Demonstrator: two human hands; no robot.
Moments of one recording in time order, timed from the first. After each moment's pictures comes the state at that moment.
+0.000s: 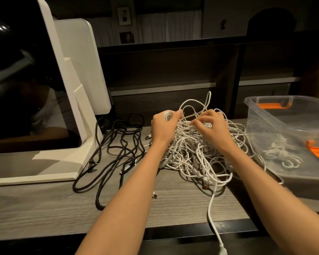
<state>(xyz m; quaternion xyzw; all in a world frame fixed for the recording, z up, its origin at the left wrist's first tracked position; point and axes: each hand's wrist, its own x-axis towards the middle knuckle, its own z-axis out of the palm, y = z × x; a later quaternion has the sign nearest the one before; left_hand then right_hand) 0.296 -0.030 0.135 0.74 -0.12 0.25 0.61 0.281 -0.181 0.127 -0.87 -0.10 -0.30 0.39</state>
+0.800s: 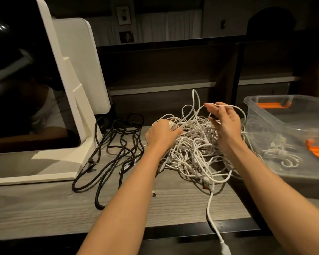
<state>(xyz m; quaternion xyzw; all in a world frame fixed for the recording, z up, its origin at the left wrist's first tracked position) 0.297 -0.021 0.128 0.94 -0.05 0.17 0.28 0.284 -0.187 0.132 -0.55 -0.05 -0.28 0.79</state>
